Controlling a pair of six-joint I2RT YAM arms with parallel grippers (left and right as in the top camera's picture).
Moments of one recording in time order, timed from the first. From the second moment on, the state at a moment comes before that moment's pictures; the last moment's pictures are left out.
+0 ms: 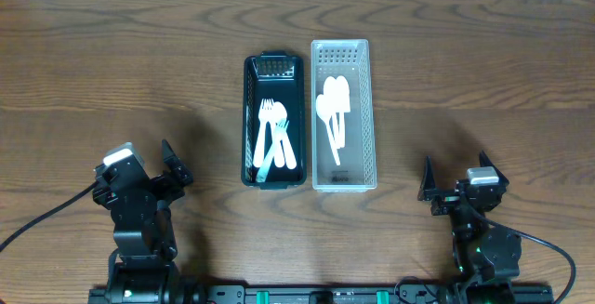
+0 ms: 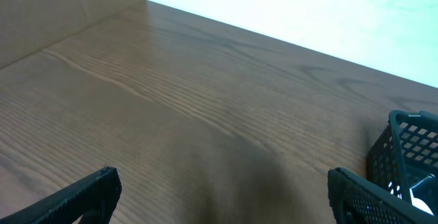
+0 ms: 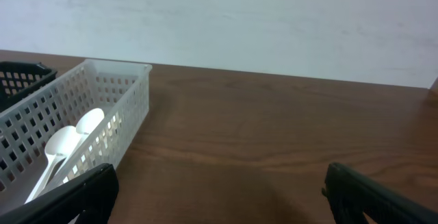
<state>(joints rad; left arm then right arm) -0.01 0.40 0.38 -0.33 -0.35 -0.25 0.09 0.01 0.01 -0.07 0.03 -0.04</state>
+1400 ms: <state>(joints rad) -0.08 0.01 0.09 -0.27 0.06 0.05 0.09 0.01 0.01 -0.07 0.02 -0.04</state>
